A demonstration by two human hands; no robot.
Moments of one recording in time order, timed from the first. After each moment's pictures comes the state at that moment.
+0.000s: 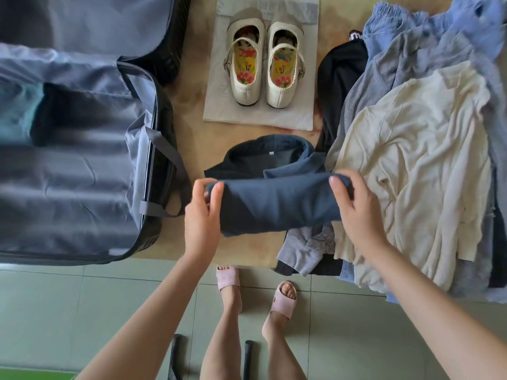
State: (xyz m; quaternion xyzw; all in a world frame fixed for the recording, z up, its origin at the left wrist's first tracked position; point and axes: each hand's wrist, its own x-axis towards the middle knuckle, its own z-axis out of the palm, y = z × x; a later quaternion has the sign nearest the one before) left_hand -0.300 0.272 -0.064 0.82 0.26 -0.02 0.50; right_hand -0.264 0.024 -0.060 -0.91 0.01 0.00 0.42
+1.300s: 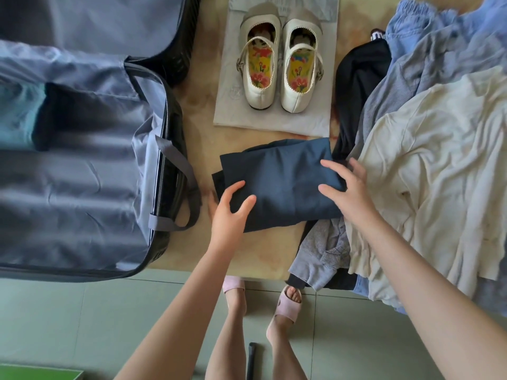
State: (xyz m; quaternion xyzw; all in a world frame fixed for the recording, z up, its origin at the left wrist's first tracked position) left_hand -0.276 0.270 -0.105 0.72 0.31 -0.17 0.59; right_hand -0.208 0.042 -0.113 -0.87 0.11 0.19 0.44
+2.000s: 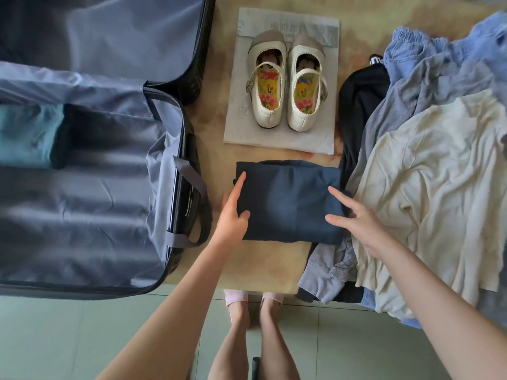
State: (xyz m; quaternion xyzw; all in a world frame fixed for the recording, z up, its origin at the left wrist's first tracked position) left_hand -0.247 0.301 -0.105 0.75 0.20 -0.22 0.59; right_hand -0.223 0.036 -0.094 -0.77 0.18 0.31 0.52
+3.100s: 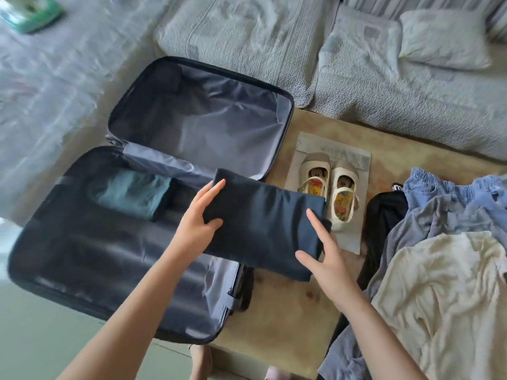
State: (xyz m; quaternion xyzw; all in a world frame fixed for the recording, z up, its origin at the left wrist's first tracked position) left_hand -0.185 0.470 0.055 0.82 0.17 -0.03 0.54; right_hand -0.170 0.213 0.061 -0.78 0.01 0.24 0.57
